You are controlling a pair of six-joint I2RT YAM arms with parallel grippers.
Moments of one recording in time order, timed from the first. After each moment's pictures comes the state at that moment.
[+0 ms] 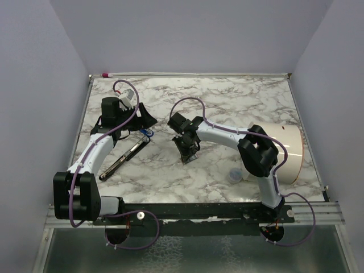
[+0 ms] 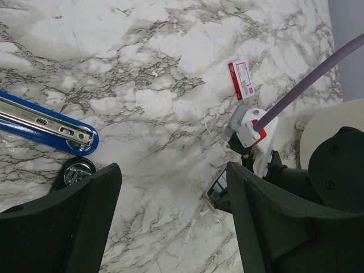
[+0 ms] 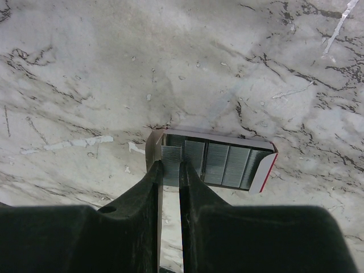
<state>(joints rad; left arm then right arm) -0.05 1.31 0.87 -0.15 0.56 -0.39 0.88 2.07 1.56 -0.79 -0.06 0.38</state>
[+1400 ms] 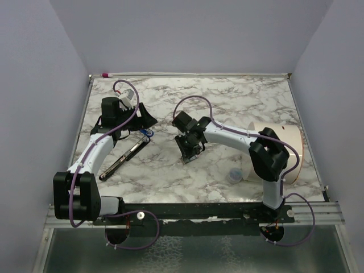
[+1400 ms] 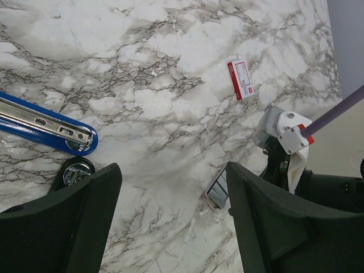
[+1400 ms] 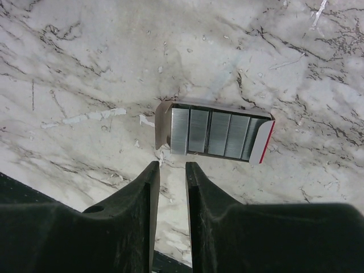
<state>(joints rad) -0.05 1.31 0.87 -0.15 0.56 -0.39 0.88 1.96 1.48 -0.75 -0.08 0.38</state>
